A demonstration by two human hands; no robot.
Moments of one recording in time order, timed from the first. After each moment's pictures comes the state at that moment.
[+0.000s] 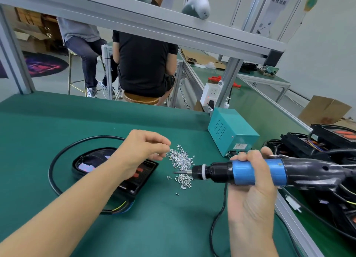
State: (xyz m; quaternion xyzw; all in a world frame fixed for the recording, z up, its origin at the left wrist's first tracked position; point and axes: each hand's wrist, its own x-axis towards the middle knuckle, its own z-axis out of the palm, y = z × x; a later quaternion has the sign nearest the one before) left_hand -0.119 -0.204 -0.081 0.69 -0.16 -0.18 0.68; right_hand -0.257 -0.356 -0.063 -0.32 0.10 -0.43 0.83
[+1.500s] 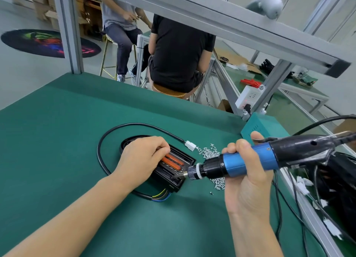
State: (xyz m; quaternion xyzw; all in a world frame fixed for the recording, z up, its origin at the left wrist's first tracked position) left_hand -0.131 -0.123 -0.121 0.88 -0.21 0.09 0.42; right_hand -0.216 -0.291 -0.073 -0.49 0.00 -0.33 0.81
